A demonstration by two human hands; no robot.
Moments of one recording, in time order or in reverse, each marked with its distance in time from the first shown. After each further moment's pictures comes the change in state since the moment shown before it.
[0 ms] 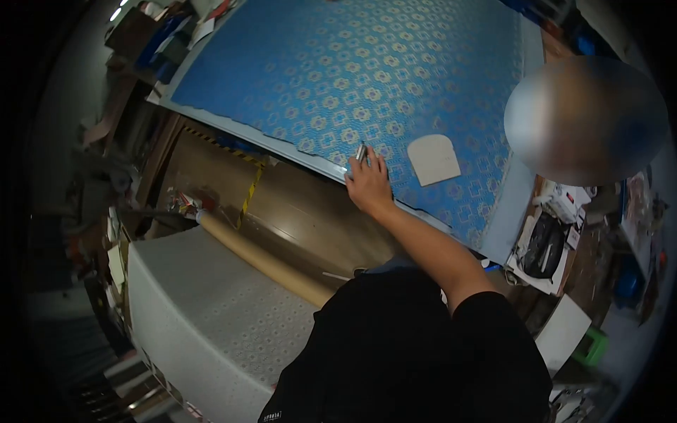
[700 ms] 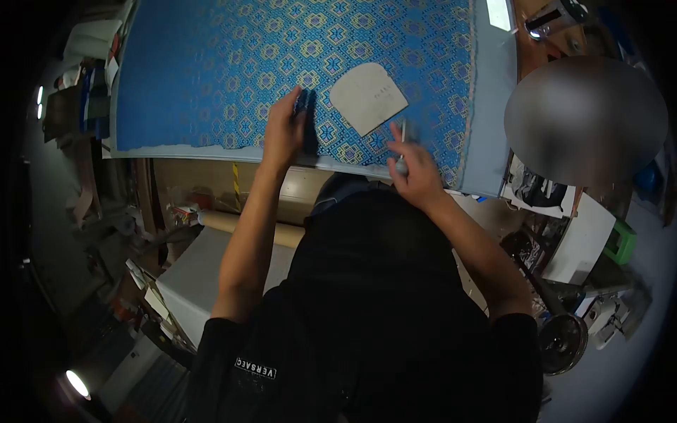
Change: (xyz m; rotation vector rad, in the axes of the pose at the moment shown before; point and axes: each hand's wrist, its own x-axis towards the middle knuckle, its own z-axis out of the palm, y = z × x) left_hand -0.384 0.706 -0.144 -0.655 -0.477 2.212; right_hand -0.133 0.109 -0.133 0.412 0.157 0.249
